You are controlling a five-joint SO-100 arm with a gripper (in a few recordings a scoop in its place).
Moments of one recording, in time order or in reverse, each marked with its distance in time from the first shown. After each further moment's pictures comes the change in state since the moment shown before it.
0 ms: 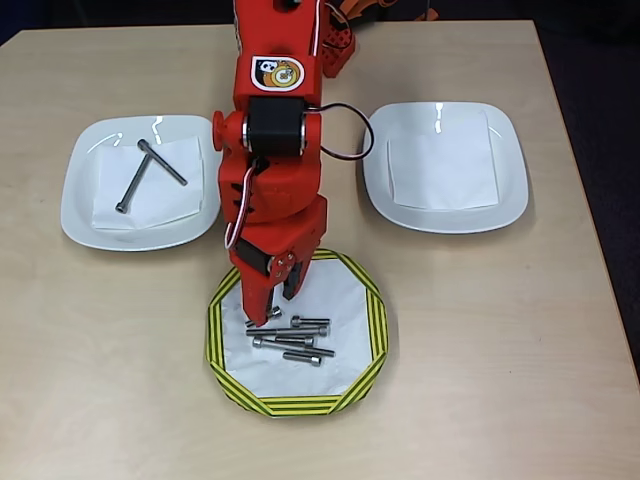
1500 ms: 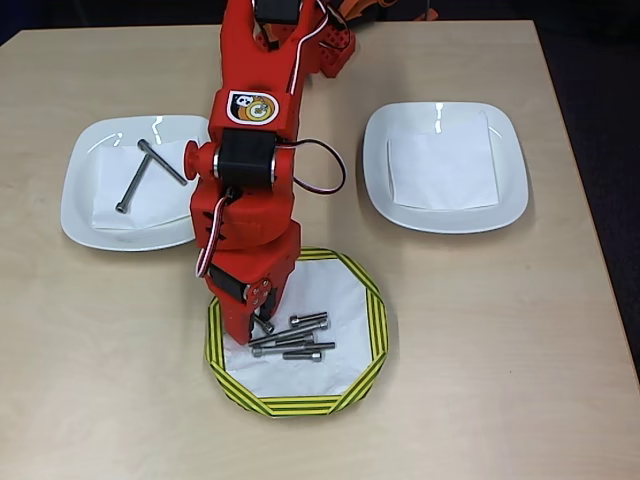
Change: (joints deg) arm 3.0 -14.1 -19.1 5.6 -5.1
